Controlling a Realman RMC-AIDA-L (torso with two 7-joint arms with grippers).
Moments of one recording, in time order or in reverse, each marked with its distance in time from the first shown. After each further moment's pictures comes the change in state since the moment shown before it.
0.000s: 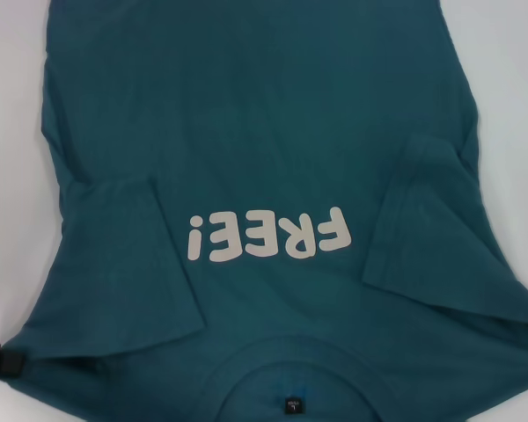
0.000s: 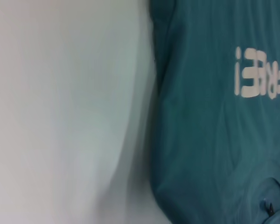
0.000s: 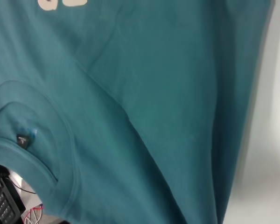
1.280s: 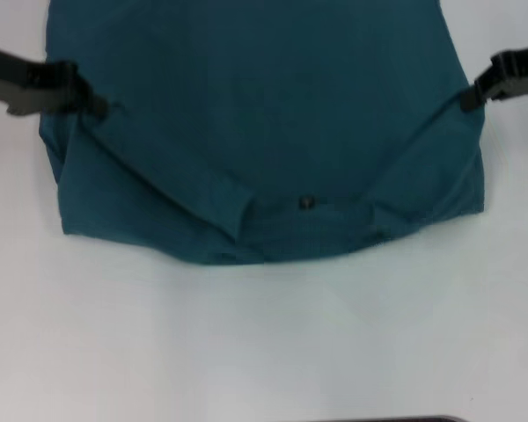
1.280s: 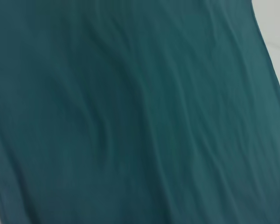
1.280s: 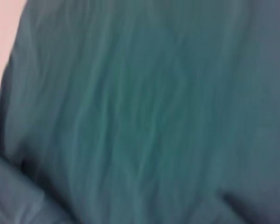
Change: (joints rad) left arm -0.420 -0.034 0.026 0.022 -0.015 -0.401 -0.244; right arm 0.223 -0.008 0.115 -0.054 0.174 0.325 0.161
